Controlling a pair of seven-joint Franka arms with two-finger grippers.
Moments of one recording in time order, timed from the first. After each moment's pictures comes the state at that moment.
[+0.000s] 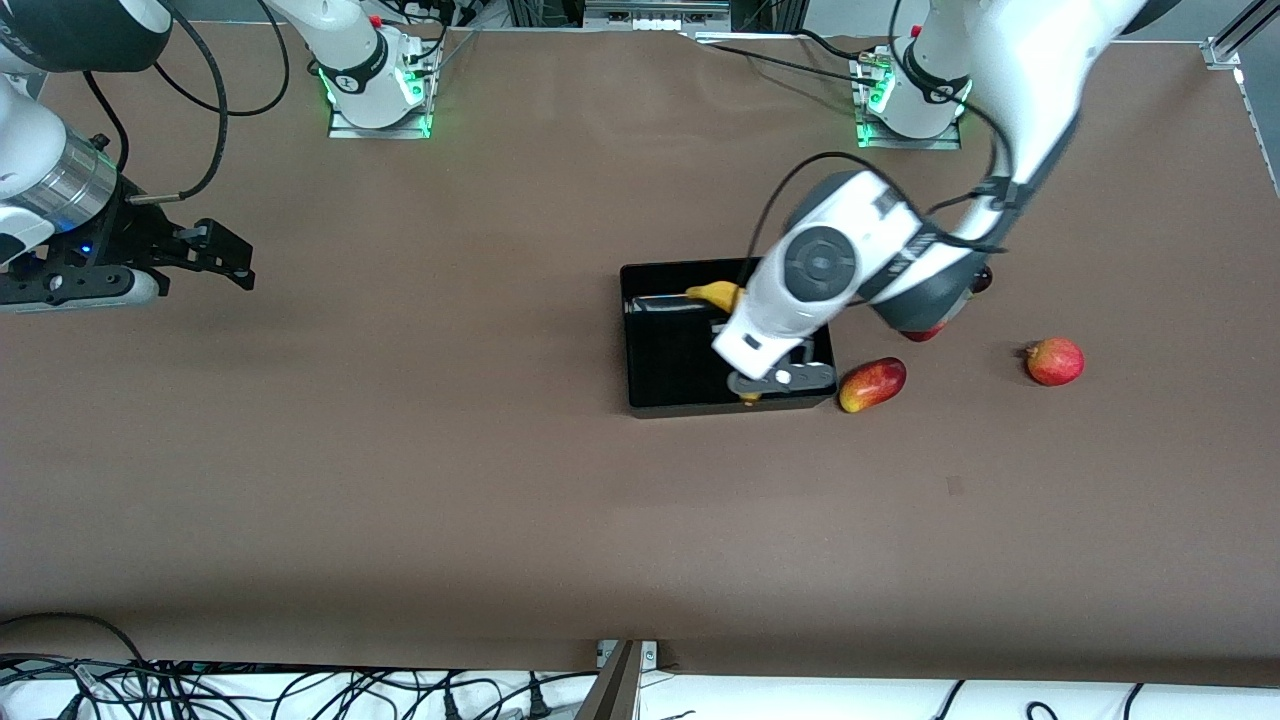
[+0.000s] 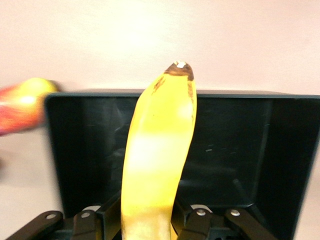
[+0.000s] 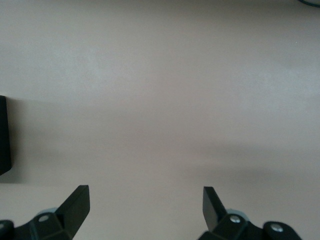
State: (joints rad) left arm 0.11 0.64 -0.76 -1.51 0.30 1.82 -0.77; right arm 0.15 0.06 -0.04 -1.63 0.01 1.72 0.03
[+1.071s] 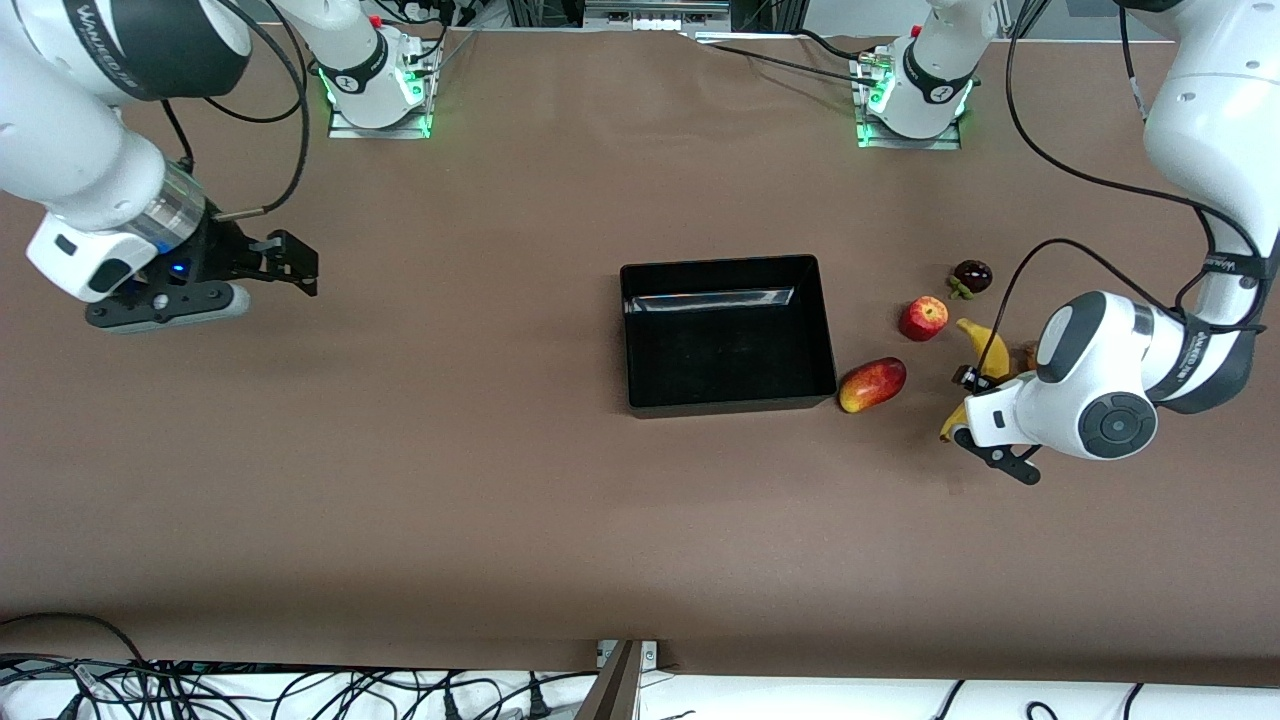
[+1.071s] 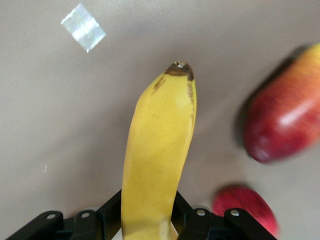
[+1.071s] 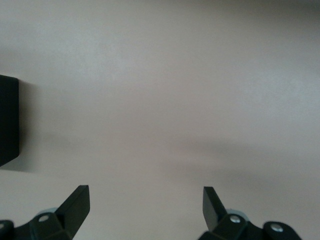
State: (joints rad) left arm 0.50 0.78 -0.64 -1.58 0.52 1.85 0.23; right arm 0.24 0.11 -0.03 -1.63 0.01 1.74 0.03
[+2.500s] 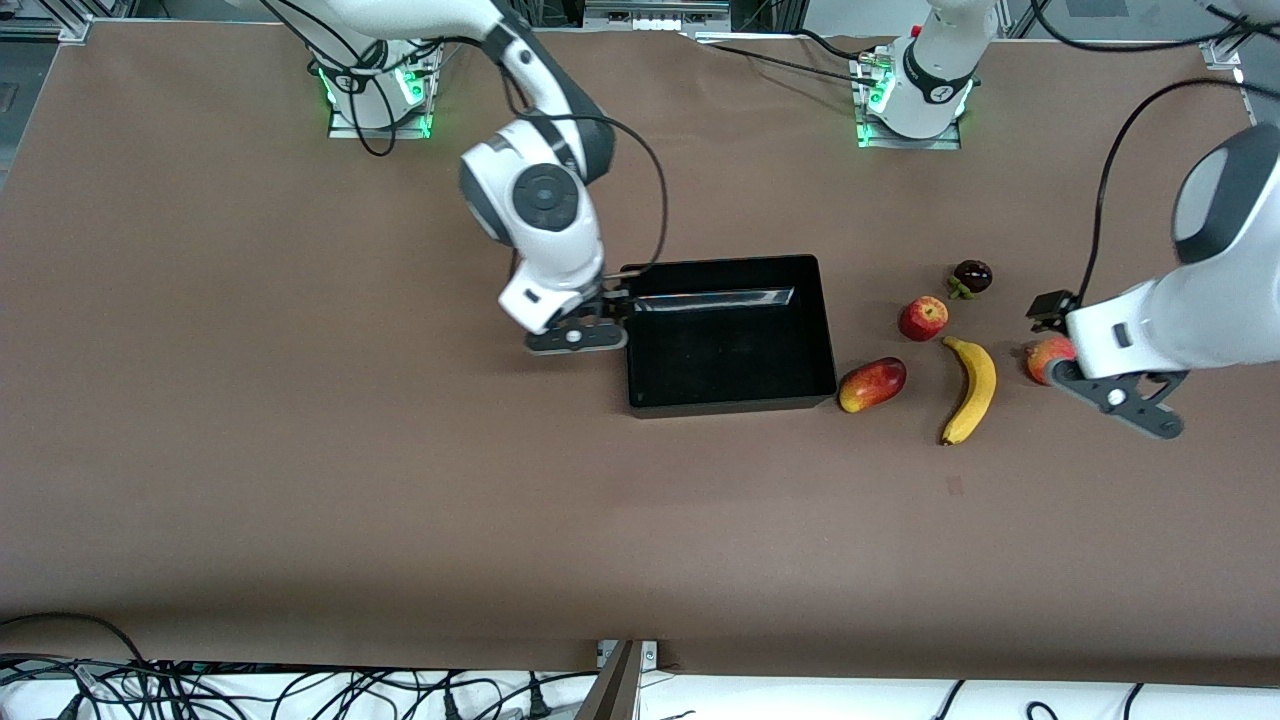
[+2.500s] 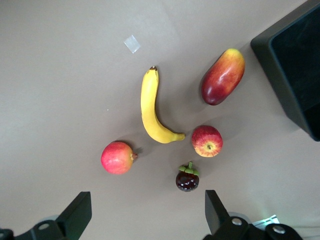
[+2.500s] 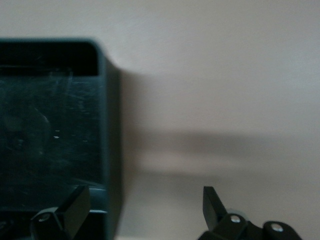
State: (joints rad) left arm 0.53 0.47 -0.81 -1.32 0.41 1.41 0.27; right arm 0.75 0.58 -0.02 -1.60 0.02 2.21 0.65
